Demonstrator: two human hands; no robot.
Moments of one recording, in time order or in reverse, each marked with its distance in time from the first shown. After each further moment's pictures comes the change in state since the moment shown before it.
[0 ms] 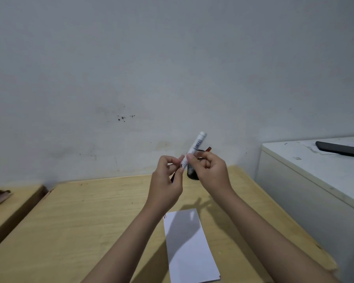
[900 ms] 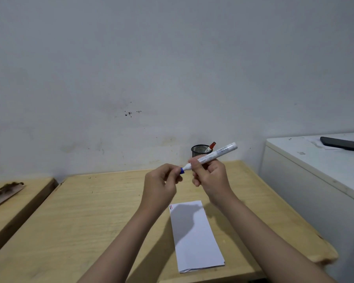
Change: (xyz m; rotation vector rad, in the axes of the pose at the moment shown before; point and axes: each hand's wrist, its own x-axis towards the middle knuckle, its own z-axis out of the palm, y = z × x) left_hand -0.020 -0.006 -0.028 0.148 0.036 0.051; right_hand -0.029 0.000 0.008 0.317 -0.144 0.085
